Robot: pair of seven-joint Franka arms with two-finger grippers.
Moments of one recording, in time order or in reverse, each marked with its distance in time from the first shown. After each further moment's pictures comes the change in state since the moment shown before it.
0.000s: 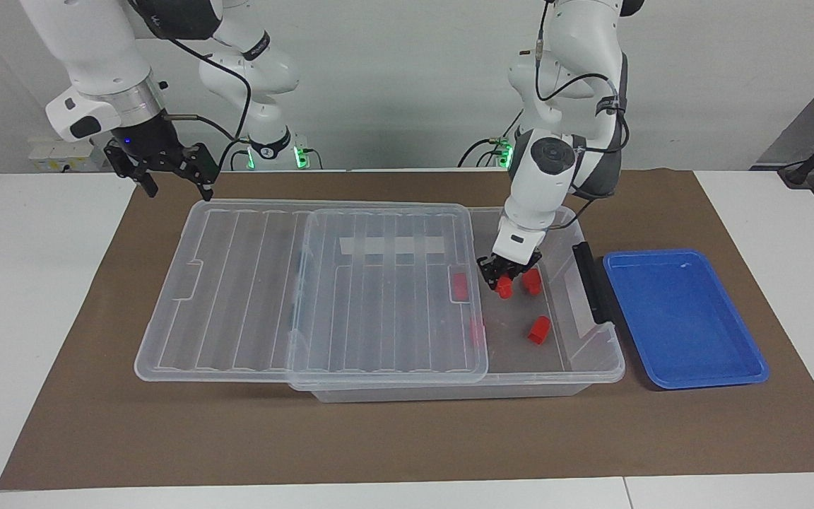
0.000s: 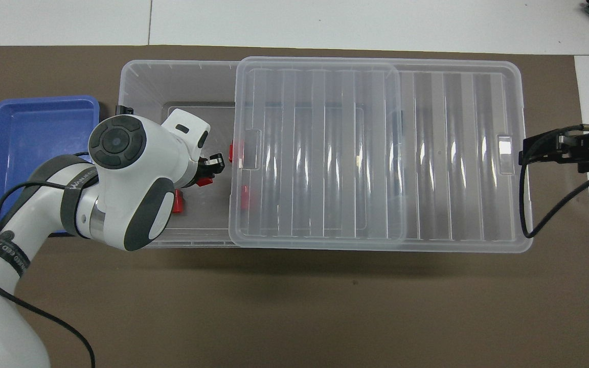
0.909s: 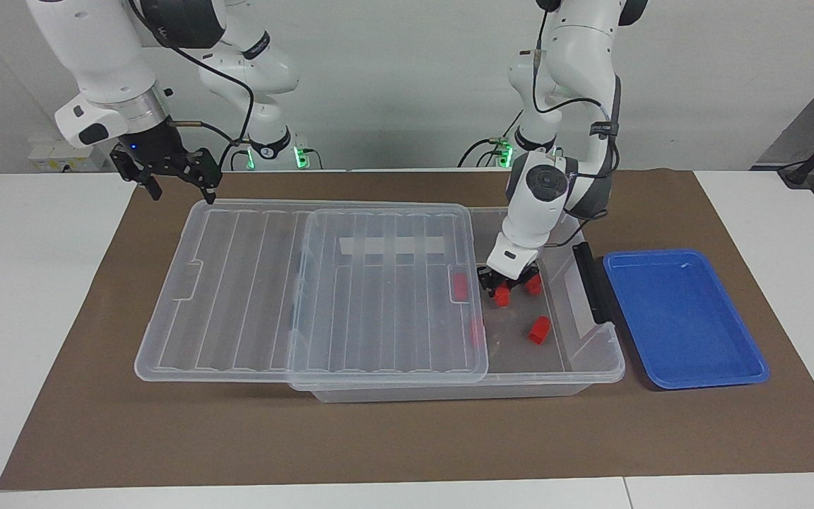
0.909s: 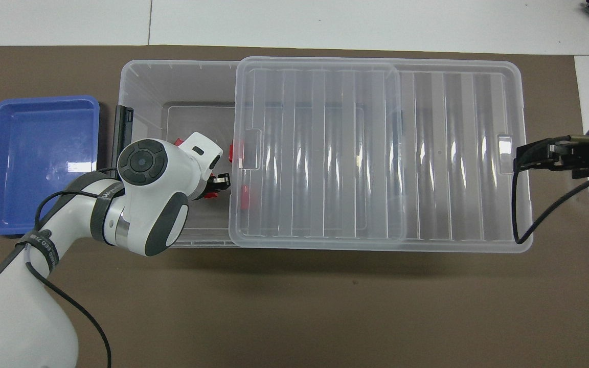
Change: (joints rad) left arm 0.004 0.050 0.014 -0.054 0.000 0.078 0.127; right arm -0.004 -0.031 0.000 -0.072 -0.001 0.038 0.000
